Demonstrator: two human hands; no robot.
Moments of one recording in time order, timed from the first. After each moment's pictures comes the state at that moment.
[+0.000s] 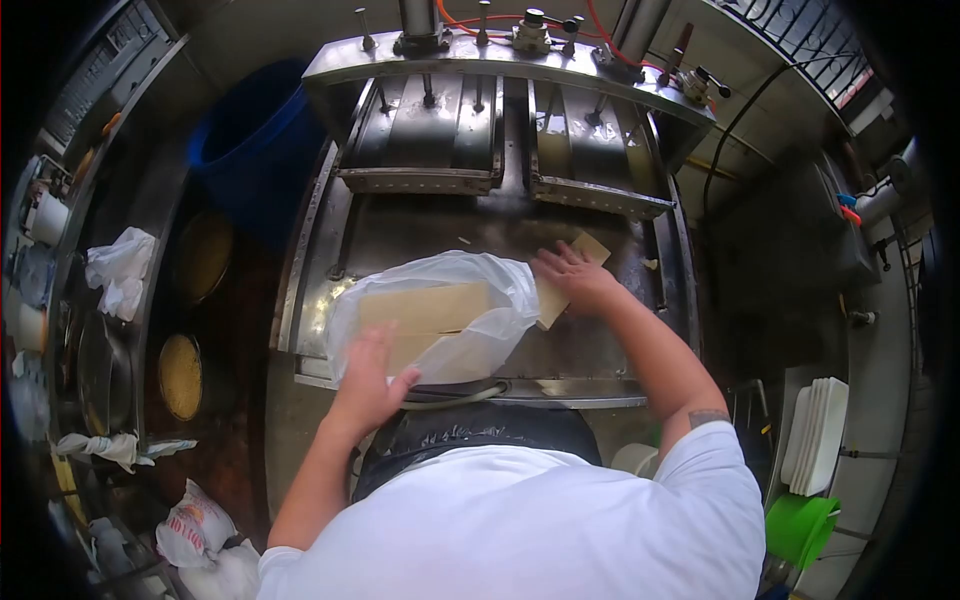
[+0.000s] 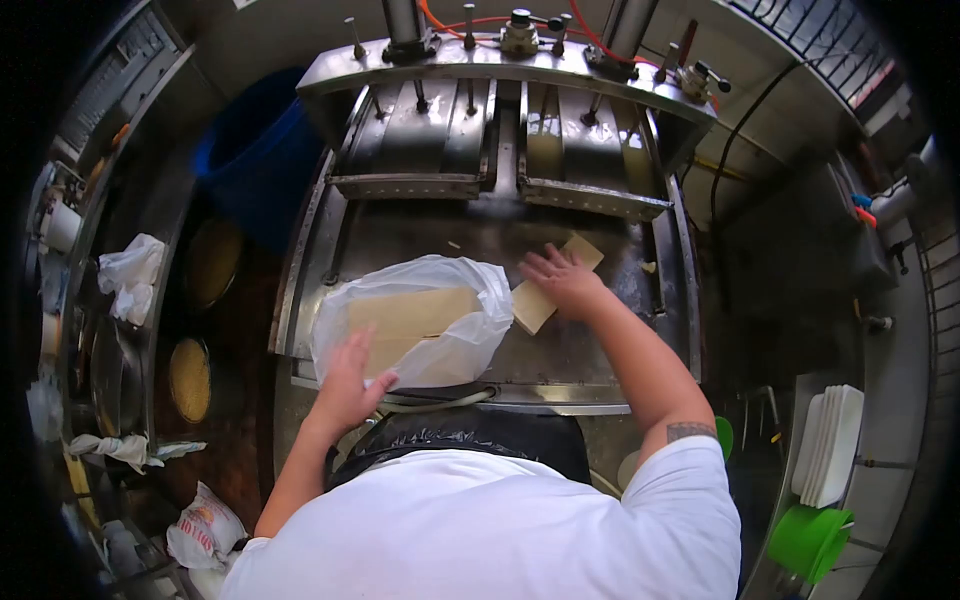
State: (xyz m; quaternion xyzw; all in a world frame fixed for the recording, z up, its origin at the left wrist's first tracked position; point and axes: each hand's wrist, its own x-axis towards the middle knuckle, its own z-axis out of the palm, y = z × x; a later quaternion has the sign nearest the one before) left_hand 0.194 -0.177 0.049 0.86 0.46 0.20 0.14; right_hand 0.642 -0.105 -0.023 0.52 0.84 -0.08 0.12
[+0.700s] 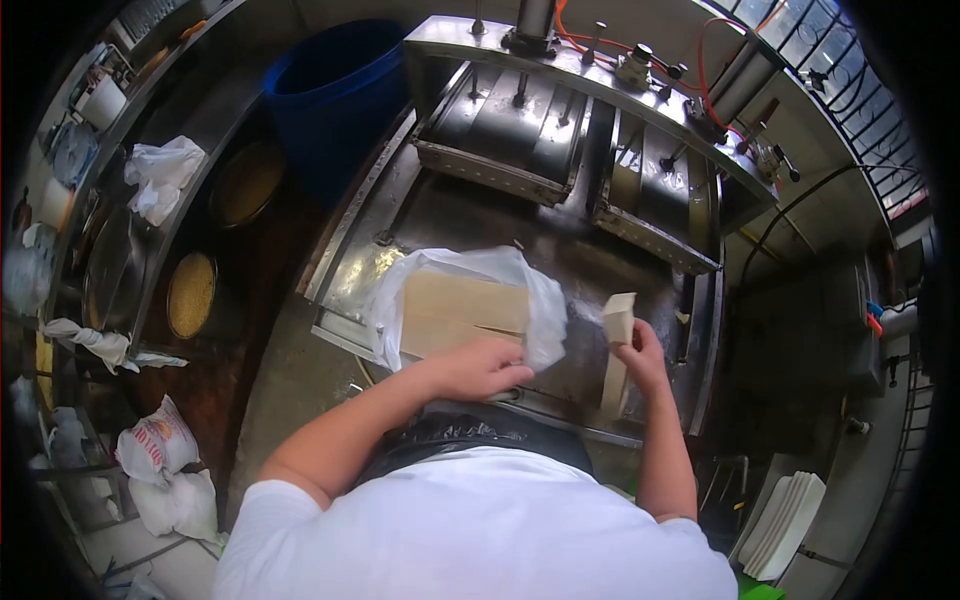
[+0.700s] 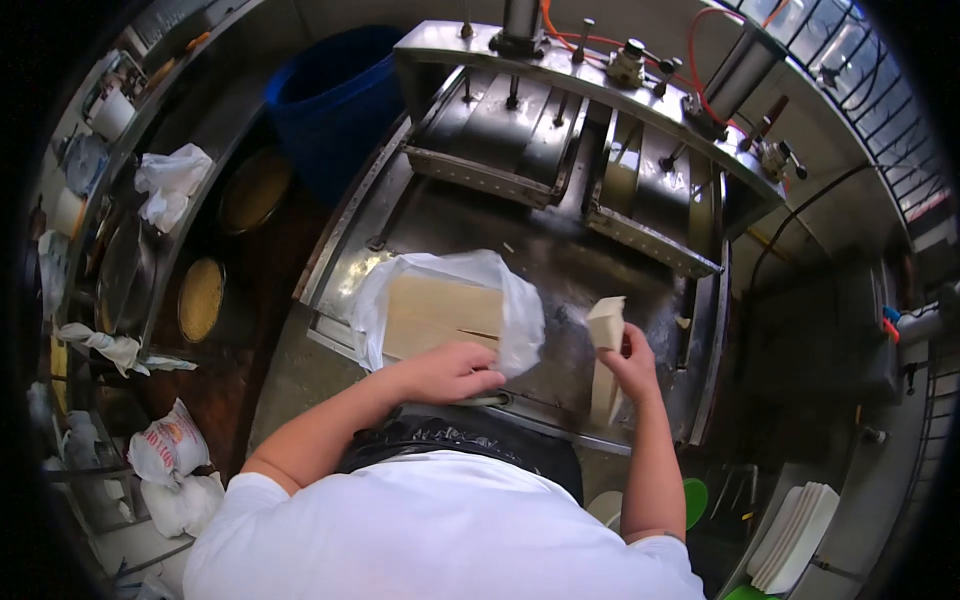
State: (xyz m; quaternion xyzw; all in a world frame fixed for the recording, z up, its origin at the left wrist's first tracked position) left_hand 0.282 -0.151 0.057 0.78 0.32 0.04 0.53; right_hand 0.667 -0.188 -0.051 0.67 0.48 -0.43 -0.37
